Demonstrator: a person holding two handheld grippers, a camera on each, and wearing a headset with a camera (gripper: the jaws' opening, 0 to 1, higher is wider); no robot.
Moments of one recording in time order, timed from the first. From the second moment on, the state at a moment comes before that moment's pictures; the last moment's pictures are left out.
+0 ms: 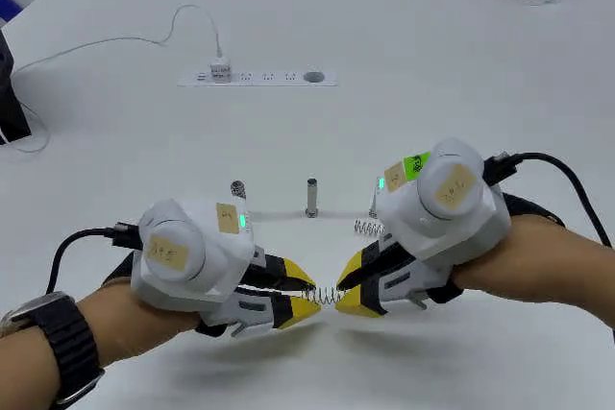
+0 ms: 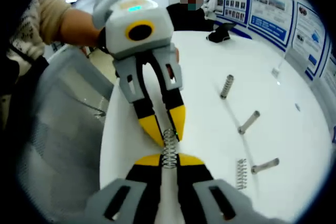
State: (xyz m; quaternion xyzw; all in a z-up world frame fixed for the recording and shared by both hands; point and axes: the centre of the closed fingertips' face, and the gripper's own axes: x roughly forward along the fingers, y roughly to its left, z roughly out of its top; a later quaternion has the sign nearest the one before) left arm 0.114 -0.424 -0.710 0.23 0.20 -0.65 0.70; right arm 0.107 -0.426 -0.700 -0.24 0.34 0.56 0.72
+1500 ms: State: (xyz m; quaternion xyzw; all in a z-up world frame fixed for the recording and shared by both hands) left arm 0.119 -0.418 -0.700 0.17 0.20 -0.63 0.73; right arm 0.114 -0.395 -0.661 -0.23 0.27 0.57 0.74
